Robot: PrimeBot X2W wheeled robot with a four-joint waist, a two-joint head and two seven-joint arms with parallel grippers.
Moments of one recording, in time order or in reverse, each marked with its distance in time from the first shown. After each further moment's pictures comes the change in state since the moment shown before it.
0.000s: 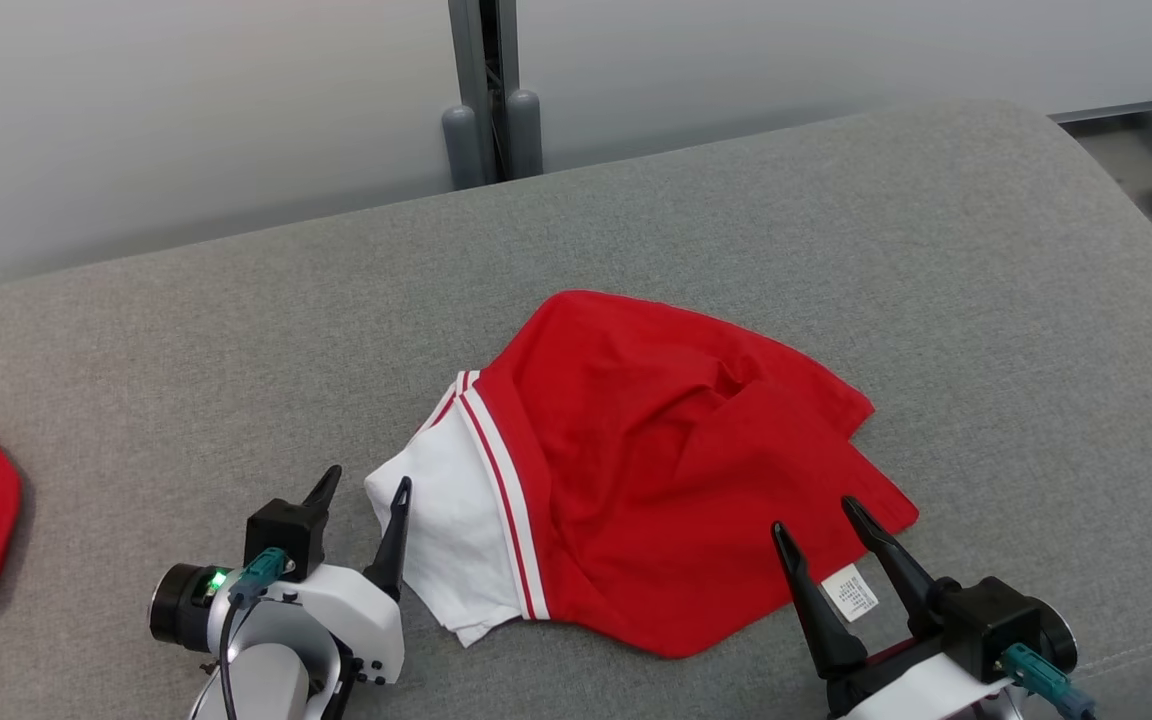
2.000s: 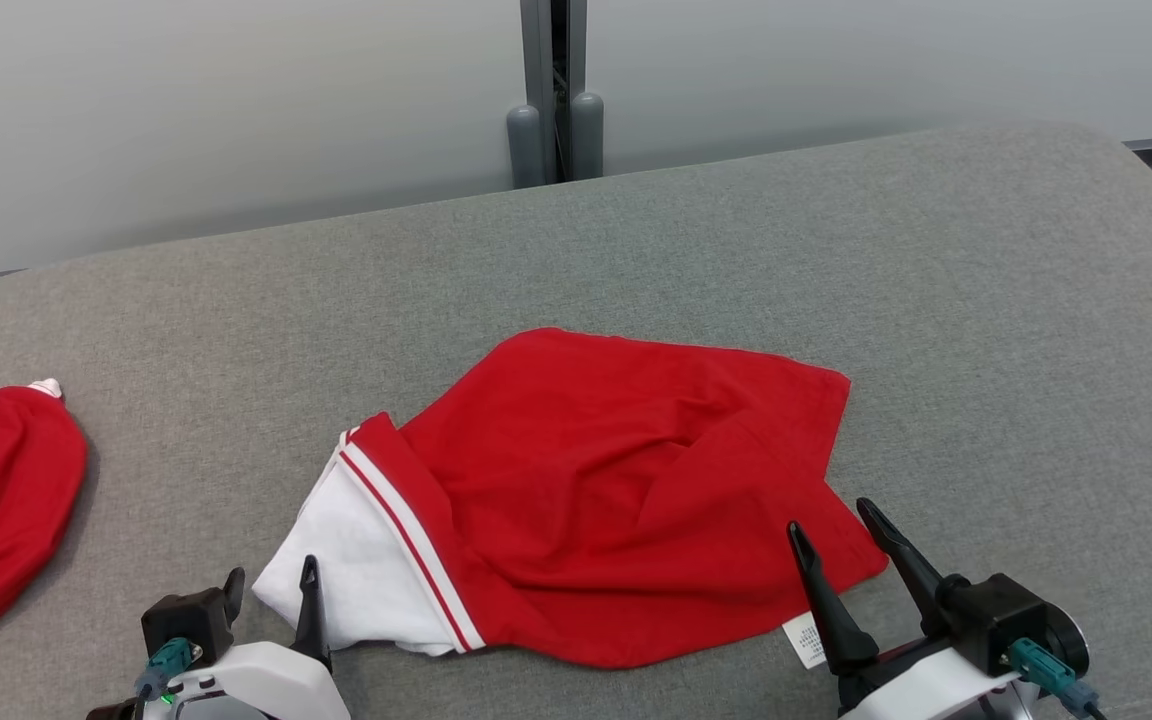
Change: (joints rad) left arm 0.252 0.032 0.099 -0.286 -0.185 0.179 0.162; right arm -0.011 0.011 -0.037 0.048 -0.015 0.000 0.000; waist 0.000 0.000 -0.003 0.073
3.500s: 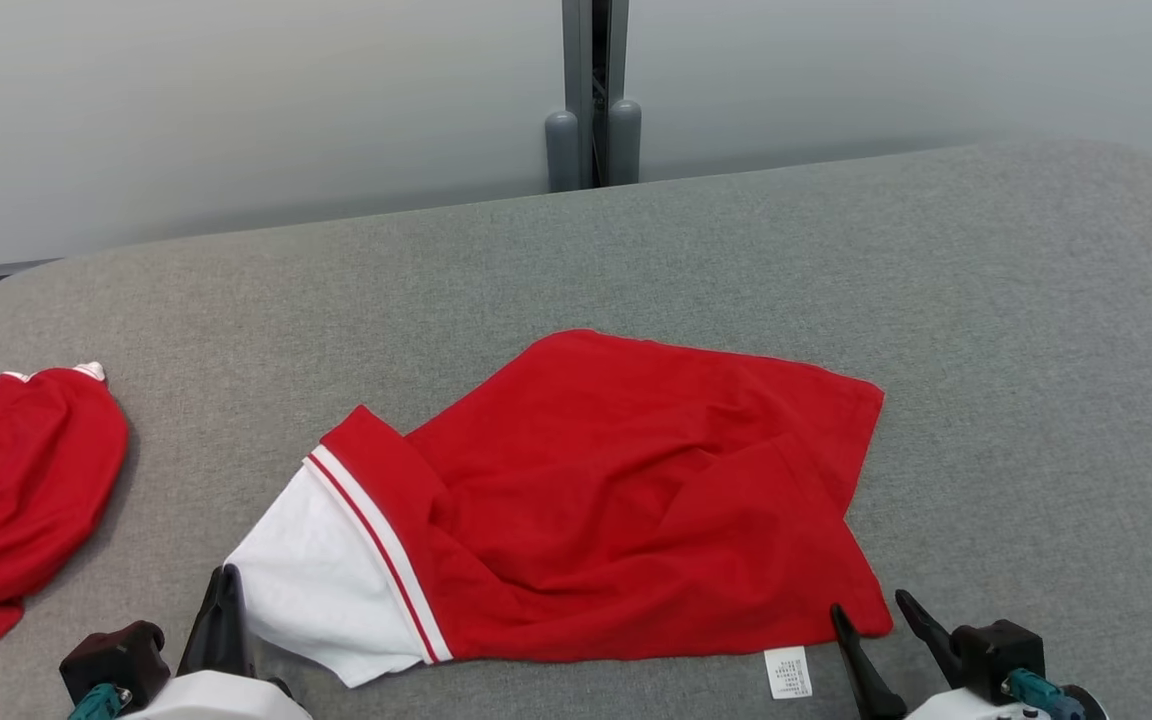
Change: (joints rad) left arm 0.141 0.022 0.053 -0.263 -0.097 0.051 0.012; right arm -0.020 0.007 -0.051 0.303 0.001 0.000 0.000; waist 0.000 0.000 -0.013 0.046
